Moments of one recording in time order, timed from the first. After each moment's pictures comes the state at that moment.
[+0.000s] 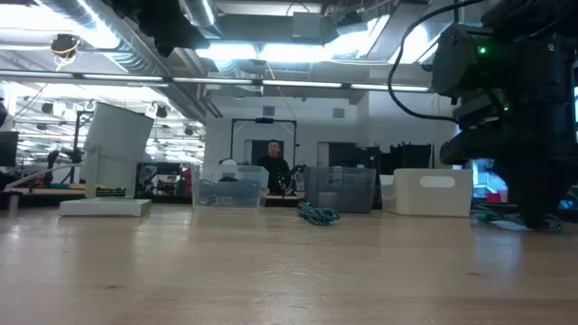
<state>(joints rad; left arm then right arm) 0.24 0.84 0.81 -0.41 0.01 -0.02 0.17 1.45 0.66 -0.75 0.04 1.67</state>
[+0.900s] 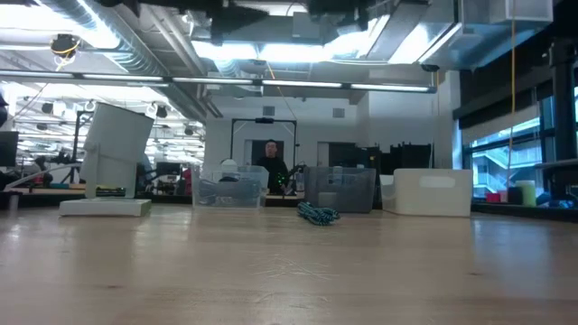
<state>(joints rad) 0.24 1.12 0.81 0.39 -0.04 -0.28 -0.17 1.37 1.31 -0.26 0.05 0.08</state>
